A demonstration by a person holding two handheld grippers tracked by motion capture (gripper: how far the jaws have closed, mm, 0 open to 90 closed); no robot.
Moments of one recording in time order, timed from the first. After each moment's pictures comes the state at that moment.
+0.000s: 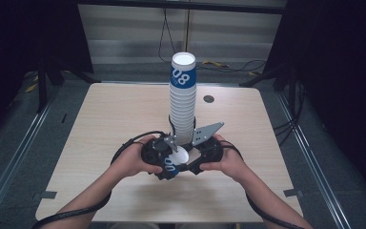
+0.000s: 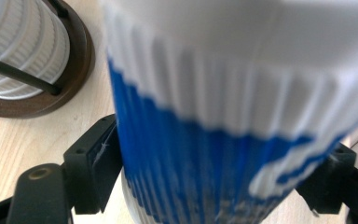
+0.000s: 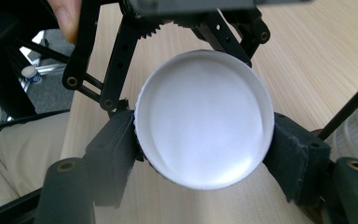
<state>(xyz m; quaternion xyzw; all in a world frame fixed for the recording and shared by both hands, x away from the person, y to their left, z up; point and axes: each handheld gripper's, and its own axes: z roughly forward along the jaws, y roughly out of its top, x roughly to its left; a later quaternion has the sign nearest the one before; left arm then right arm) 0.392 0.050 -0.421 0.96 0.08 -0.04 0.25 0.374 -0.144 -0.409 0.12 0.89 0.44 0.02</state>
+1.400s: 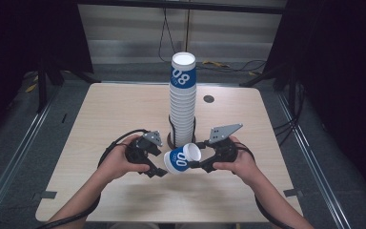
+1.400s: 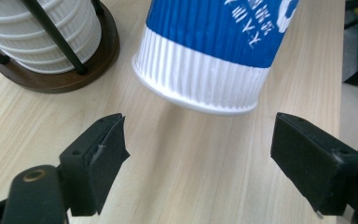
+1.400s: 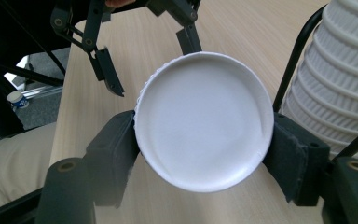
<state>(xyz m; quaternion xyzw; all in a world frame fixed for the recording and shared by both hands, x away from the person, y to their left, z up) 0.394 0.091 -0.425 0.93 0.13 -0.04 0.33 0.370 -0.184 -0.414 0.18 0.86 0.47 0.03</state>
